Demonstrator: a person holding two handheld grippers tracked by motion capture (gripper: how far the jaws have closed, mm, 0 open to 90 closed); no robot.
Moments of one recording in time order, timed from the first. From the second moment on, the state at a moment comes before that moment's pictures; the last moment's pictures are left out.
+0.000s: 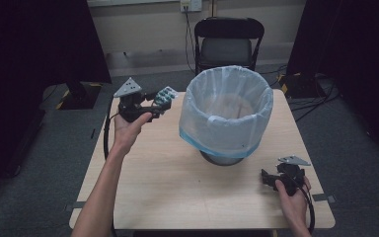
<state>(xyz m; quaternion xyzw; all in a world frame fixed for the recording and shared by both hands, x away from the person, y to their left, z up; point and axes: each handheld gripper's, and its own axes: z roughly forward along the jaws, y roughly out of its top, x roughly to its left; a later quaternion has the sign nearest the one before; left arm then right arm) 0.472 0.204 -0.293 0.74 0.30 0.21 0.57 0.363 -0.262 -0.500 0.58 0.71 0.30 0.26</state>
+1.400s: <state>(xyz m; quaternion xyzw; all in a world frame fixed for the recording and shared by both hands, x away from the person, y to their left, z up) 0.500 0.070 -0.242 0.78 0.19 0.11 0.59 0.363 -0.262 -0.500 0.58 0.71 0.30 0.26</state>
